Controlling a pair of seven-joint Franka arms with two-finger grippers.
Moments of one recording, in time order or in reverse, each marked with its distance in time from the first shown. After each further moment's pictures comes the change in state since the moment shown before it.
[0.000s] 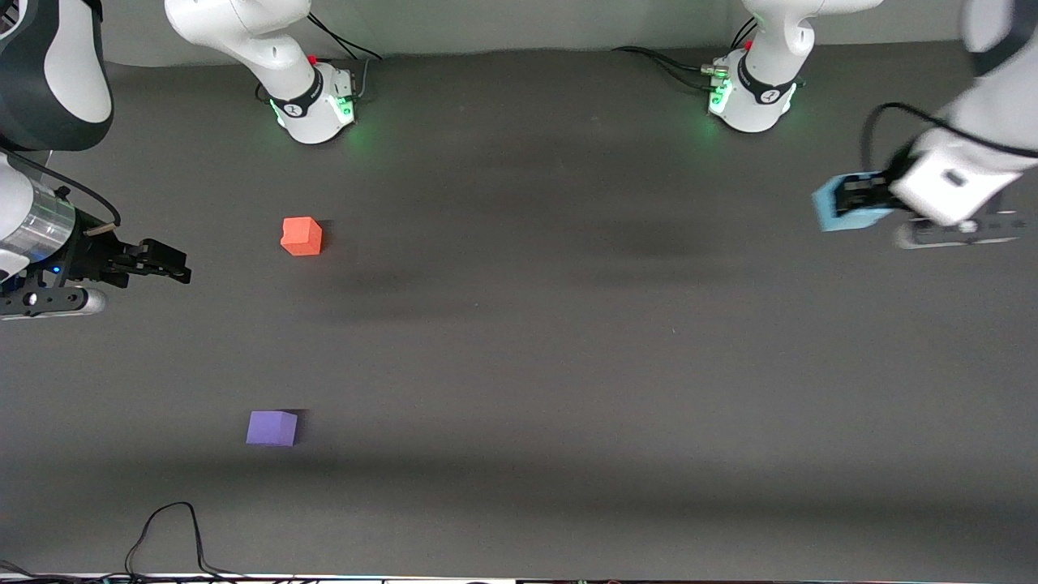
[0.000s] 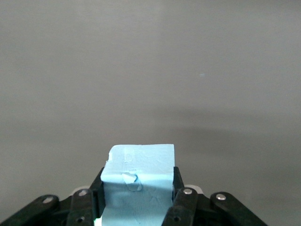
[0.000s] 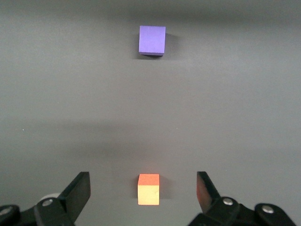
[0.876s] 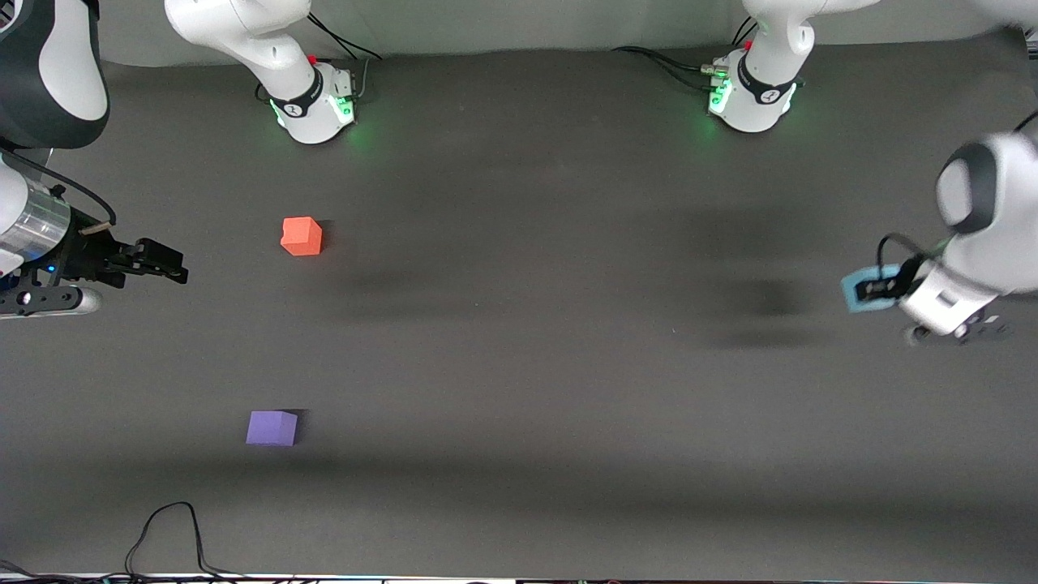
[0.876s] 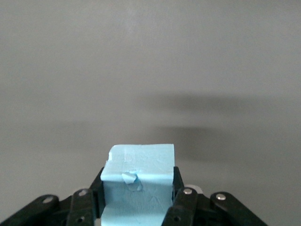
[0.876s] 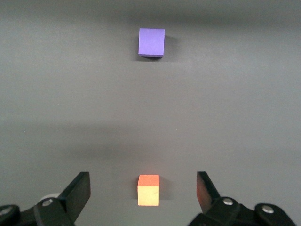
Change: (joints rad) left arm 0.128 0.102 0.188 -0.223 0.105 0.308 0.325; right arm -0.002 -0.001 0.000 0.007 0.000 -0.002 0.000
